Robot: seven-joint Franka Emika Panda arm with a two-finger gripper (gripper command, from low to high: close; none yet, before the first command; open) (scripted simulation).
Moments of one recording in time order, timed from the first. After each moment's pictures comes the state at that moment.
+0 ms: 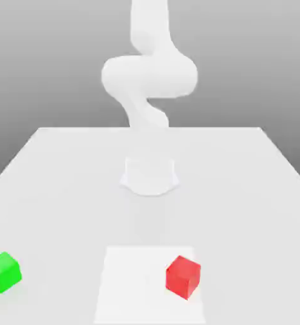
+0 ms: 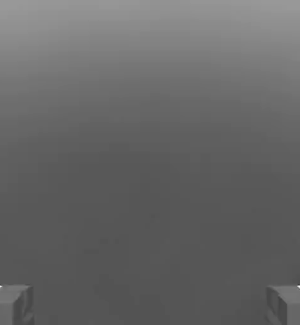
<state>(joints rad) 0.04 -0.71 -0.02 -2.34 0.00 2.35 0.71</state>
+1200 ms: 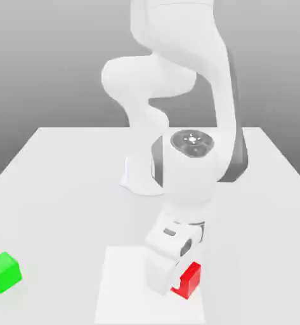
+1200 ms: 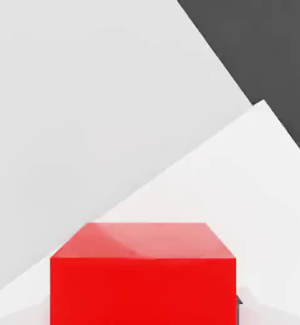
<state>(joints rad) 0.24 0.27 -0.06 -2.63 0.07 2.90 -0.05</state>
